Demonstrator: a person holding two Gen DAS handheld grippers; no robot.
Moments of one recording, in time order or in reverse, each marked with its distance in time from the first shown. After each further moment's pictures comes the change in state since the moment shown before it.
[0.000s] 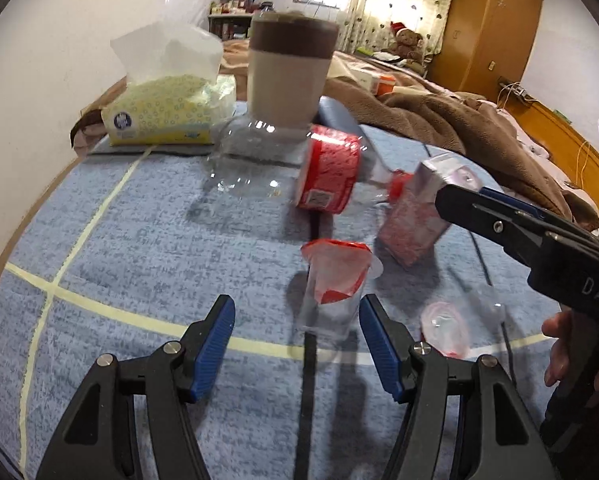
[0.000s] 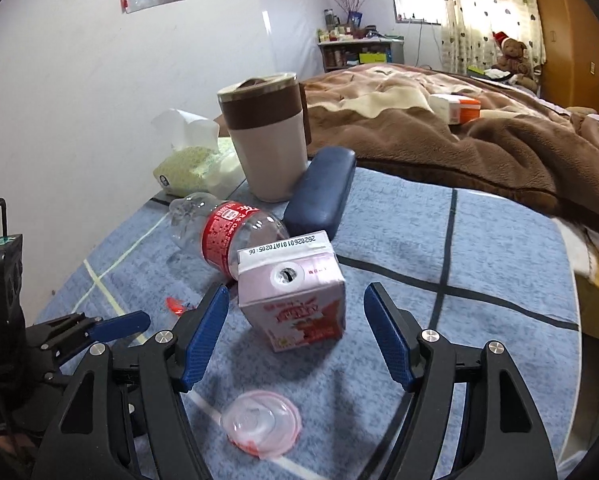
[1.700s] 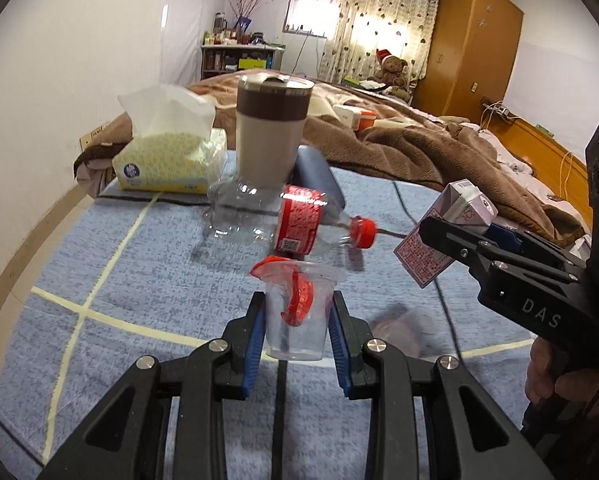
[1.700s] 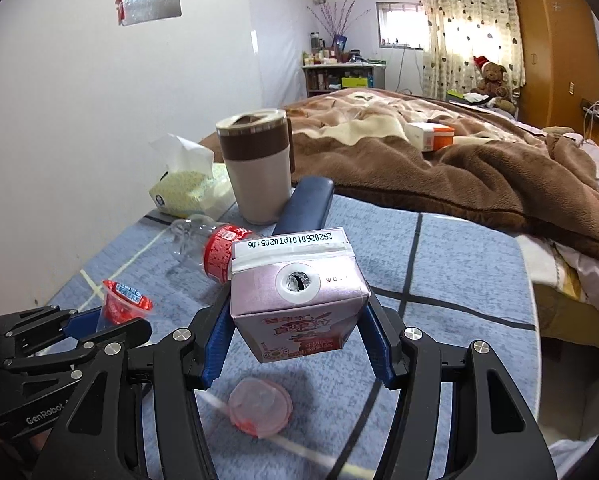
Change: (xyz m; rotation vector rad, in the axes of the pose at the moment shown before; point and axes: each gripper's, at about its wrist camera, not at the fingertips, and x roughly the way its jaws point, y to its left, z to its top) left arm -0.059 -0.017 0.005 0.033 -0.131 -0.026; right arm -0.044 0.008 -0.001 -0.011 -0.090 -0.094
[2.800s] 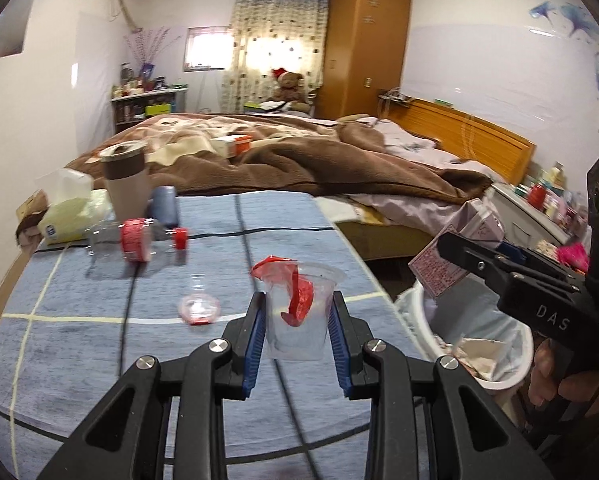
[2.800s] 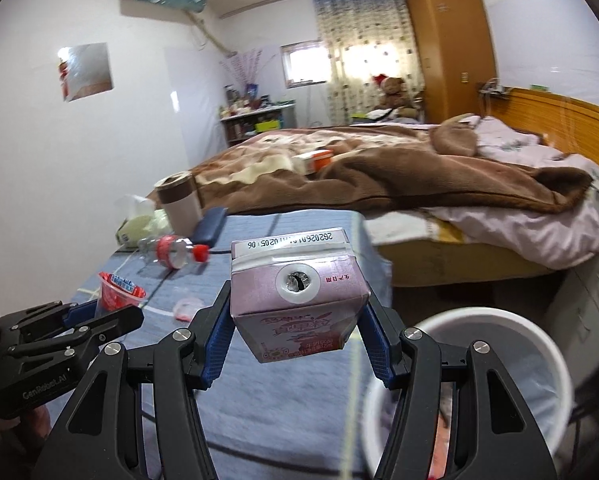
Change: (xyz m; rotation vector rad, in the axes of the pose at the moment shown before) left arm -0.093 -0.142 -0.048 0.241 -0.092 -0.236; right arm -0.163 -0.074 -0.077 0.205 -0.168 -0.230
